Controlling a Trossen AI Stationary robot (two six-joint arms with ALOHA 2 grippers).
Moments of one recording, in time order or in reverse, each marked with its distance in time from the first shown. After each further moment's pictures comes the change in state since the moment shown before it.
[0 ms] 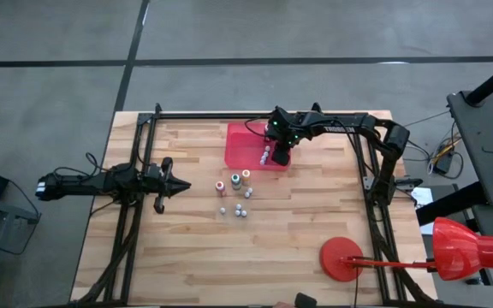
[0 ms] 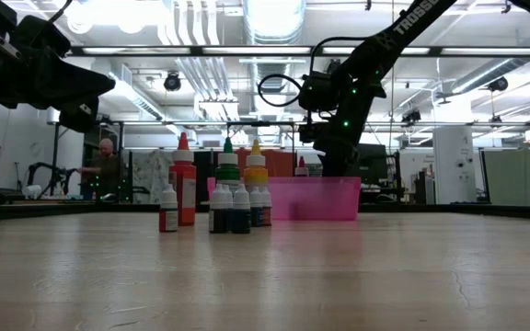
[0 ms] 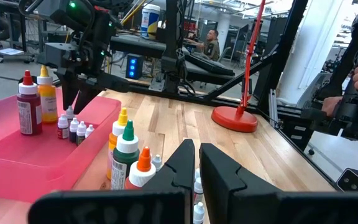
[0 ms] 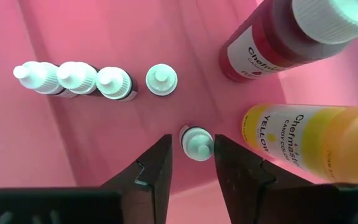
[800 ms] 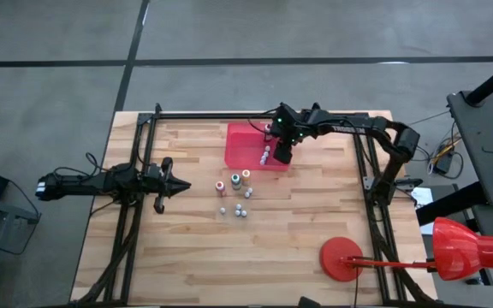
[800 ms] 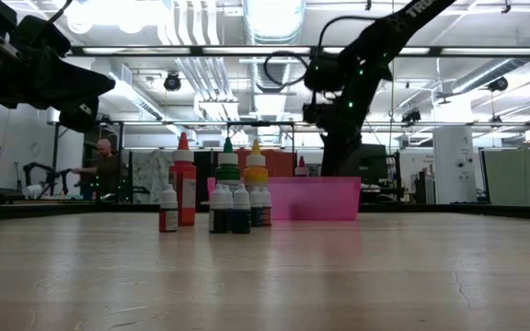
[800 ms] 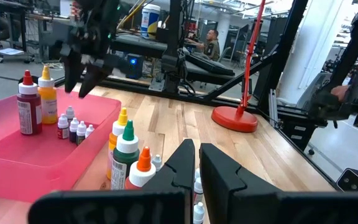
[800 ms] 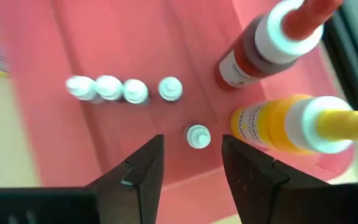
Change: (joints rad) left arm 0.000 0.000 0.000 0.000 0.000 0.000; right arm 0.015 -0.113 -0.001 -0.039 -0.005 0.024
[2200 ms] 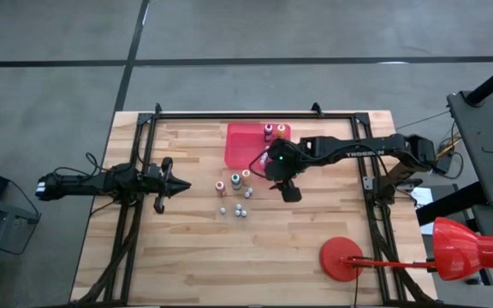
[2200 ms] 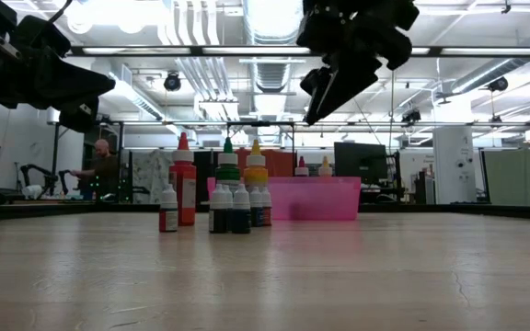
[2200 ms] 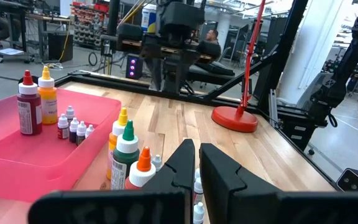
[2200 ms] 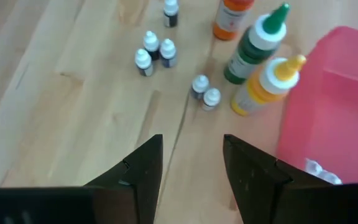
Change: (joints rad) left arm 0.000 0.000 0.000 0.000 0.000 0.000; right arm 0.382 -0.144 -0.014 -0.010 -0.193 -0.196
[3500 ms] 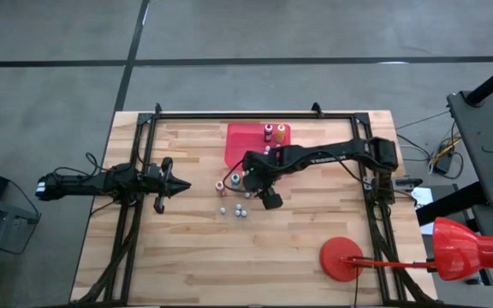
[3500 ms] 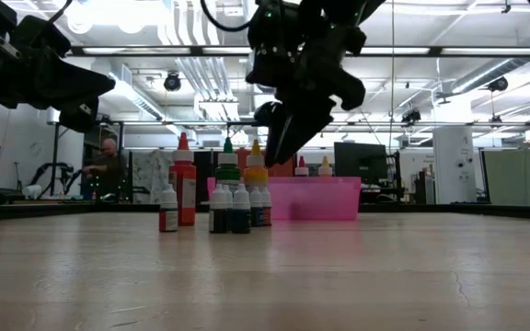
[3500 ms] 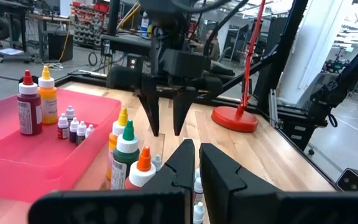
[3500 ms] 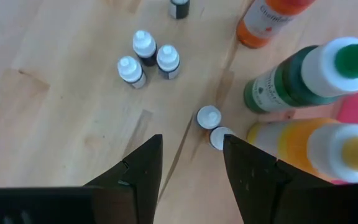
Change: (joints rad) left arm 0.000 0.000 0.000 0.000 0.000 0.000; right arm 0.034 0.340 0.247 -0.044 0.010 -0.101
